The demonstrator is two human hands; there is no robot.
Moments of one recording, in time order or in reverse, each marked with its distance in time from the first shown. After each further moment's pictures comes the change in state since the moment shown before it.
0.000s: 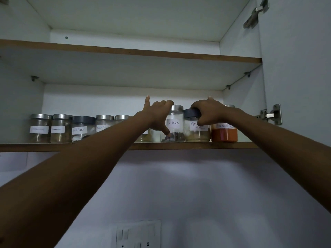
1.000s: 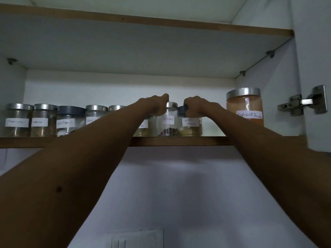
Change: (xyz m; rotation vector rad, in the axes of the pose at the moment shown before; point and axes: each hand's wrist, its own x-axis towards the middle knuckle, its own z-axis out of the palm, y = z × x) left_hand 0.081 -0.051 0.069 -0.187 -0.109 -0.186; right_hand 0.093 -0.004 0.084 0.137 -0.128 0.204
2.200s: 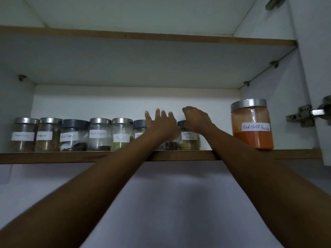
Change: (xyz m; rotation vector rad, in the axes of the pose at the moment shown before) left_hand -0.037 0.039 0.017 0.164 0.050 -0.143; right_hand 0.023 -0.001 0.030 -0.013 0.320 -0.049
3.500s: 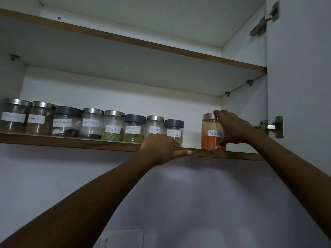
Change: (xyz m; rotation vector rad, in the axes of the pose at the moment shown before) left_hand -0.083 0.018 0.008 -0.089 0.150 0.333; right_hand -0.108 0.081 -0.111 -0.211 -0.217 0.034
